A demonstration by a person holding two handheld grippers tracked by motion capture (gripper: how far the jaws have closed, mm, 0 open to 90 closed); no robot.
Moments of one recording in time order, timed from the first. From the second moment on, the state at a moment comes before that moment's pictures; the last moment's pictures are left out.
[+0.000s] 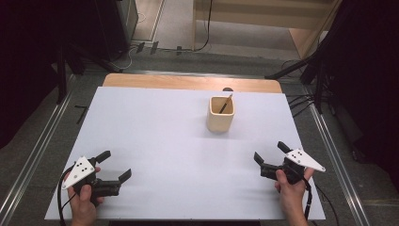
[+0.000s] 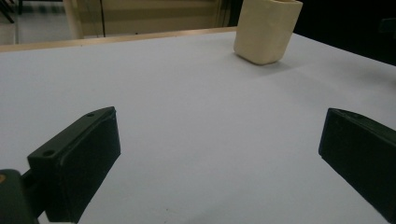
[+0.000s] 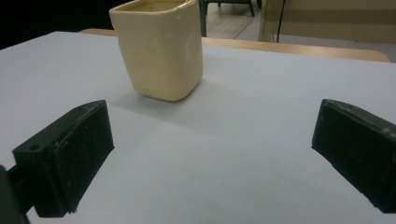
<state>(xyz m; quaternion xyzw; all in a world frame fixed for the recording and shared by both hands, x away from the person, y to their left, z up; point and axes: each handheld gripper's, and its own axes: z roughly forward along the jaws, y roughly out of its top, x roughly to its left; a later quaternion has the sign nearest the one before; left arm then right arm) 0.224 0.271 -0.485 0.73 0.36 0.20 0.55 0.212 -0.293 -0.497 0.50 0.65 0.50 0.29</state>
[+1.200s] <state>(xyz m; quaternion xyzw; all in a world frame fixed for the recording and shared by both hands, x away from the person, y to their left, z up) 0.227 0.271 -0.485 0.74 0.35 0.21 0.54 0.178 -0.330 -0.511 0.52 0.65 0.48 0.29</state>
